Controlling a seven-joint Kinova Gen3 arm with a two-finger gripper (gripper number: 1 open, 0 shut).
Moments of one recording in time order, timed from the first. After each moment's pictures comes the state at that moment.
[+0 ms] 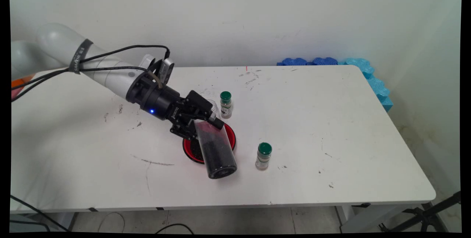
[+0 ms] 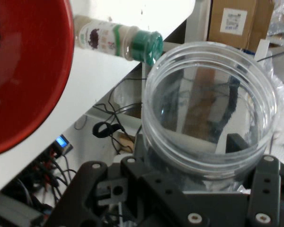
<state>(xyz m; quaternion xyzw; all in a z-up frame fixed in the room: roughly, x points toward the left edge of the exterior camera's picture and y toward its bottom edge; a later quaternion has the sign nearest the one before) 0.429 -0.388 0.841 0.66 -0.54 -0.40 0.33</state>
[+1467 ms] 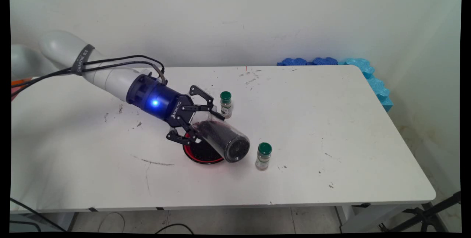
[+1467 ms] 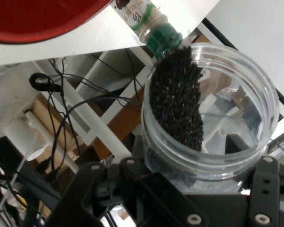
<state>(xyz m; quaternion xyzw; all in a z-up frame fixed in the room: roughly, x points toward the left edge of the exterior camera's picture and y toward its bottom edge) 0.436 -0.388 0.828 0.78 -0.29 -0.51 0.21</state>
